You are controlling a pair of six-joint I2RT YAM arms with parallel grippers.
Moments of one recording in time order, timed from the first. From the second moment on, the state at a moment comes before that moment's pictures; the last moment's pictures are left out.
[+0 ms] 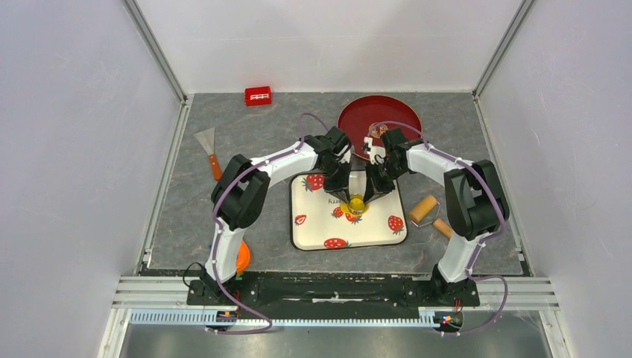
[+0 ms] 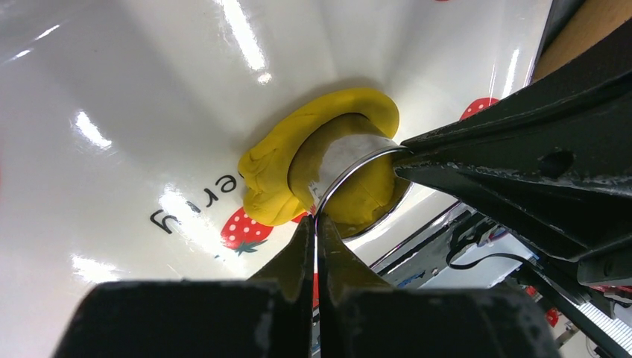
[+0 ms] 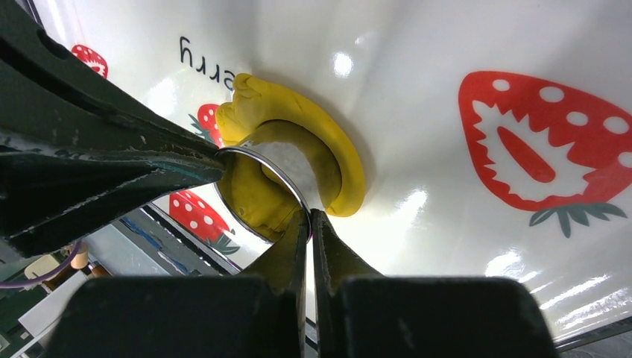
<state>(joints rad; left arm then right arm) -0.73 2.12 1.61 -0.72 0.42 -0.55 0.32 1.82 1.15 -0.68 -0.54 0.08</state>
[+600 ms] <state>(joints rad) -0.72 2.12 1.60 -0.70 0.44 -0.55 0.32 1.80 1.12 -0.65 -0.51 0.09</state>
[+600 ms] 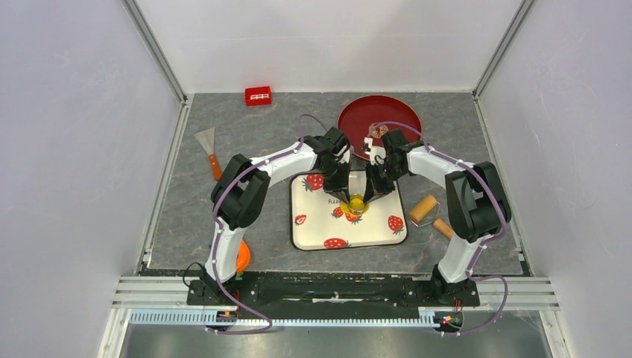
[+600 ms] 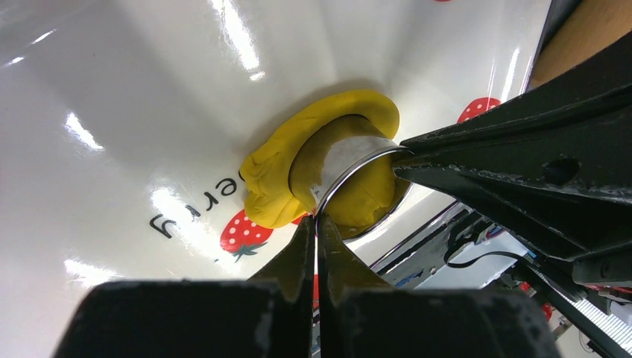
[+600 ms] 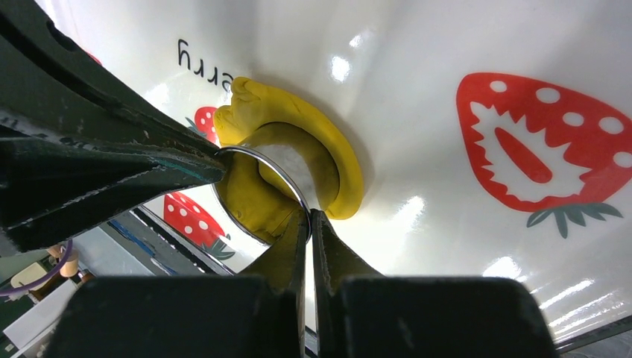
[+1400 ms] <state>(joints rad) -0.73 2.12 1.64 -0.75 0.39 -0.53 0.36 1.81 1.26 -0.83 -0.46 0.04</state>
